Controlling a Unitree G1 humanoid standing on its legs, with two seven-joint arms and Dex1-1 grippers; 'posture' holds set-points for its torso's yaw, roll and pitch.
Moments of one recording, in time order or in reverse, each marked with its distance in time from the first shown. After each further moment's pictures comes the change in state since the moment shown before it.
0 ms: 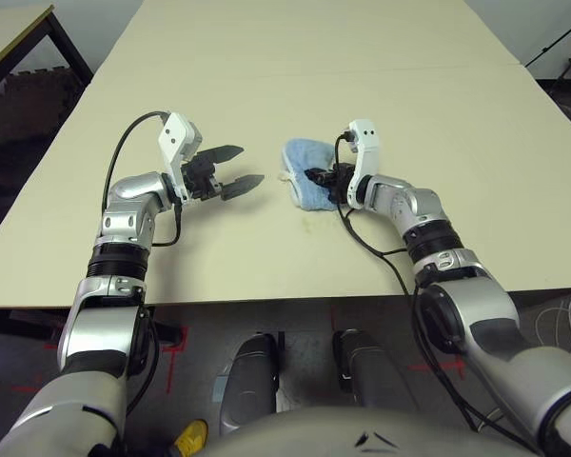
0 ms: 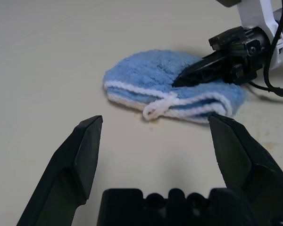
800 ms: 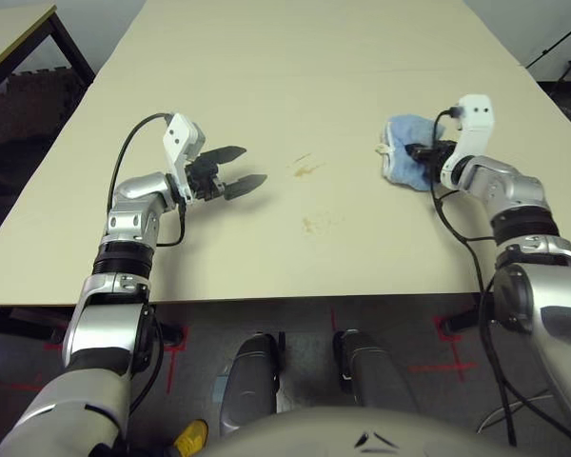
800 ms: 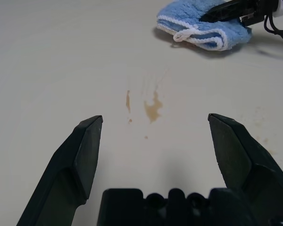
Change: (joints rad) left arm -0.030 -0.034 -0.002 0.049 0.004 -0.026 0.000; right arm -0.021 -0.359 -0.114 0.047 0.037 0.038 0.090
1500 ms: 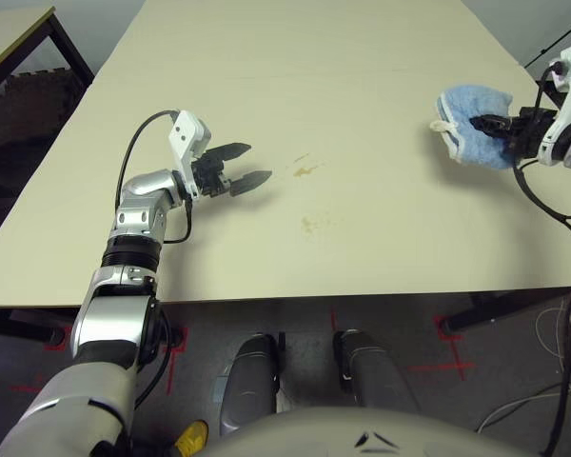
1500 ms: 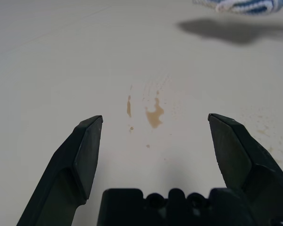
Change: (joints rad) left arm -0.034 -0.017 0.000 0.069 0.013 -0.037 0.000; right arm 0.011 -0.320 0.112 0.058 -0.100 0.026 0.285
